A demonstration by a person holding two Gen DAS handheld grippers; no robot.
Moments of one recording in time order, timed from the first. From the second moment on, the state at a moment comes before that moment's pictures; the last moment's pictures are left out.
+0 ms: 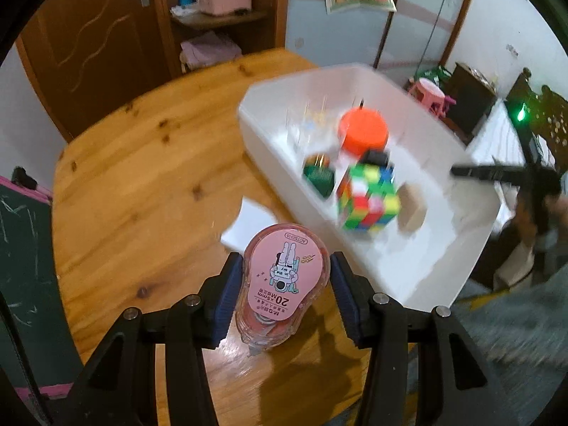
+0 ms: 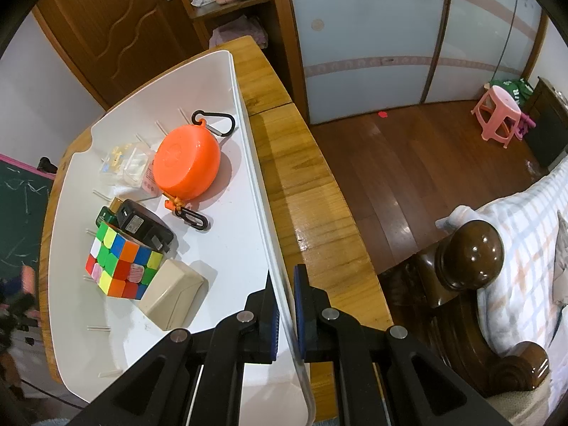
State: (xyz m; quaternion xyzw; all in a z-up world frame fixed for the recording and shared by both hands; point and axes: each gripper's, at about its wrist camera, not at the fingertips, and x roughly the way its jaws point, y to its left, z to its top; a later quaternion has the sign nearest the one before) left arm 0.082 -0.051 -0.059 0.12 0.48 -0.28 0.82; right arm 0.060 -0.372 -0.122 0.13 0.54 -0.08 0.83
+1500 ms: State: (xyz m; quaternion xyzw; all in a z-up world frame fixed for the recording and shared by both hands) left arm 0.148 -0.216 -0.072 0.06 0.56 -0.28 0.78; right arm 0.058 -0.380 -0.128 0.13 0.51 -0.08 0.85
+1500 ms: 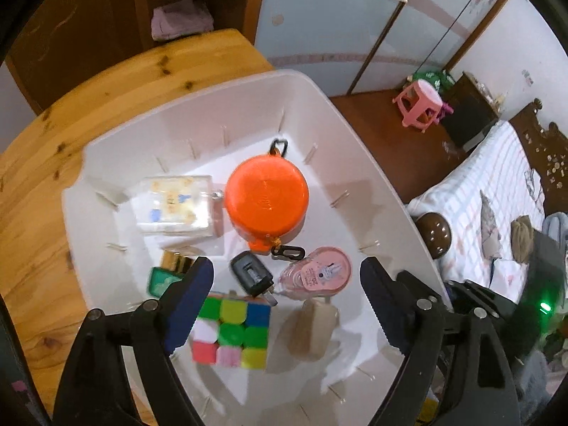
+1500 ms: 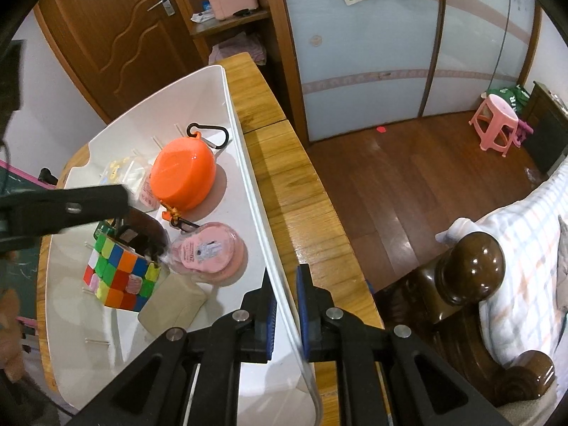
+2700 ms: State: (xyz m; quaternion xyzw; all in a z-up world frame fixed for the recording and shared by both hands) left arm 0.123 -0.060 -0.134 0.25 0.45 -0.37 0.77; right arm 0.067 -0.371 -0.142 0.11 0.55 -0.11 0.82
